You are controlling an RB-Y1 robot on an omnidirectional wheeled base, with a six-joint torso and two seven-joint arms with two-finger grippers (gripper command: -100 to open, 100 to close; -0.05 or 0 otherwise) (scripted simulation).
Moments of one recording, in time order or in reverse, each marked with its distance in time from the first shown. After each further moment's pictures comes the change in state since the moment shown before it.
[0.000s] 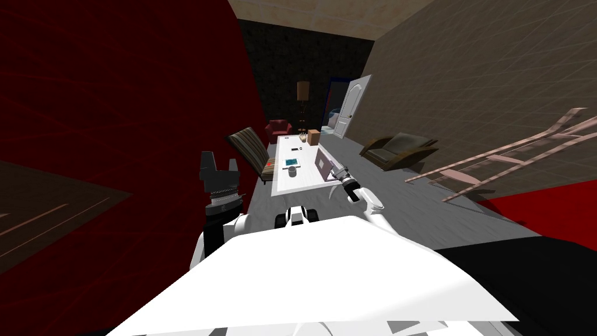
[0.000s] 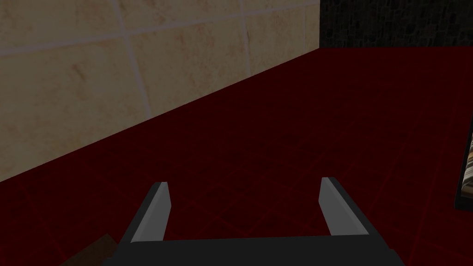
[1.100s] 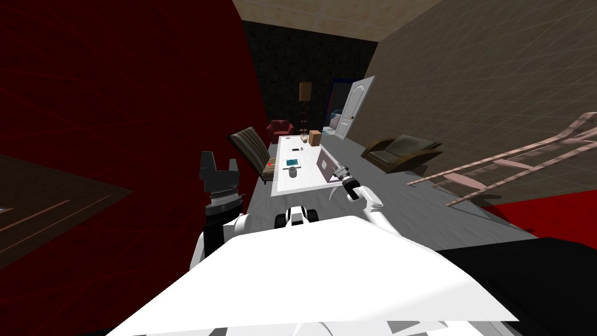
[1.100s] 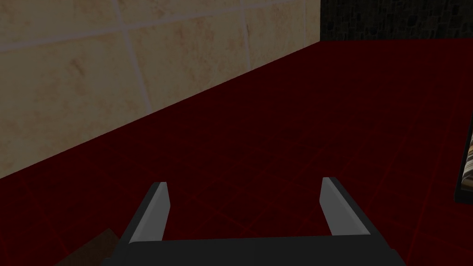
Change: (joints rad) left arm 0.000 0.000 0.000 0.000 0.000 0.000 0.000; right arm -0.031 -0.017 0.005 0.023 -0.037 0.015 -0.052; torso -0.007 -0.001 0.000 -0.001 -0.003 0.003
